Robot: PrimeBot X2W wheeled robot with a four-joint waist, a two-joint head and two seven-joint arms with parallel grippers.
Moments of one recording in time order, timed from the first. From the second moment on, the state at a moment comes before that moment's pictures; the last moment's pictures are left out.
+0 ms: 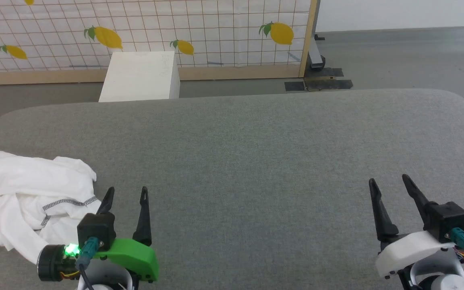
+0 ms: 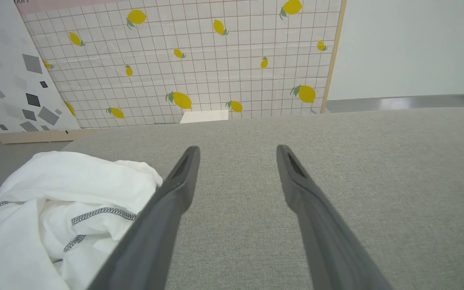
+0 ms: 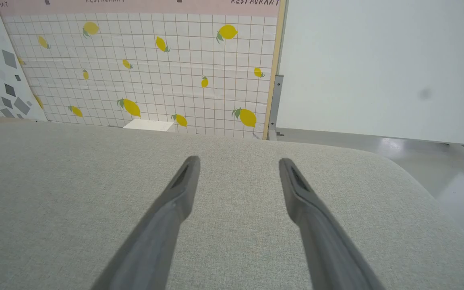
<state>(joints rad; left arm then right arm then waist) 0.03 0.06 -0.02 -0.01 -0.02 0.00 -0.04 0.02 -0.05 -0.05 0.00 0.02 0.13 -0.04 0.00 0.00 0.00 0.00</state>
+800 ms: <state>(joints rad) 0.06 0.06 -0.02 -0.03 -0.03 0.01 -0.09 0.04 -0.05 -0.09 -0.01 0.03 0.13 -0.09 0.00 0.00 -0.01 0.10</state>
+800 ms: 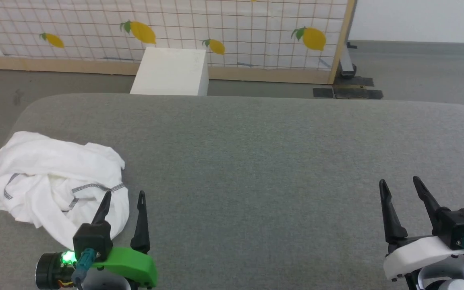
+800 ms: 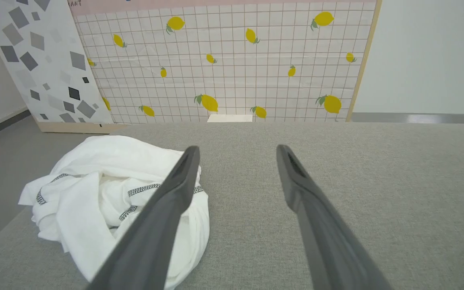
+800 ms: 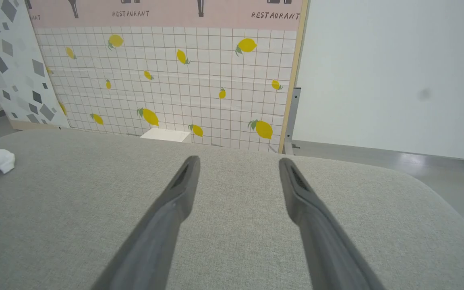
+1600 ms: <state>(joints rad) 0.08 0.06 -0.02 -0.04 -0.04 0.03 -0.14 0.04 -0.05 -0.06 0.00 0.05 0.13 -0.13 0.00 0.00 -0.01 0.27</state>
